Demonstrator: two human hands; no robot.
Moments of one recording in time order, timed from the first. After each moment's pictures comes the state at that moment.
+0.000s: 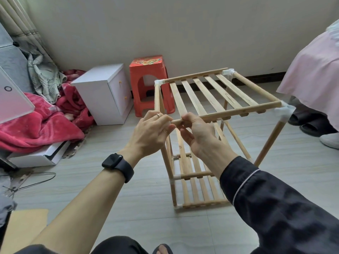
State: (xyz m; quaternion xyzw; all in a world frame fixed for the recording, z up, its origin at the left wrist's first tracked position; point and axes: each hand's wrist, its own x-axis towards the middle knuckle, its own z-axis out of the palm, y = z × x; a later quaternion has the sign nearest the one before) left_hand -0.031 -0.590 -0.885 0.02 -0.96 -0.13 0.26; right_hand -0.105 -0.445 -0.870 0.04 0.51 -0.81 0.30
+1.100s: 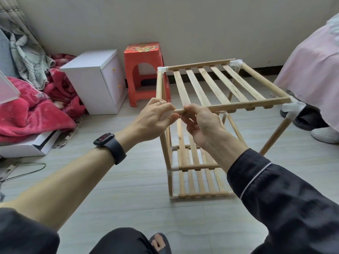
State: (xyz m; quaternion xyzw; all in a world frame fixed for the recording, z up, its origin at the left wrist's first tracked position) left_hand -0.043 -0.596 -0.875 0.00 -0.95 -0.23 0.19; right_hand -0.113 -0.442 -0.872 0.00 0.56 -0.78 0.29
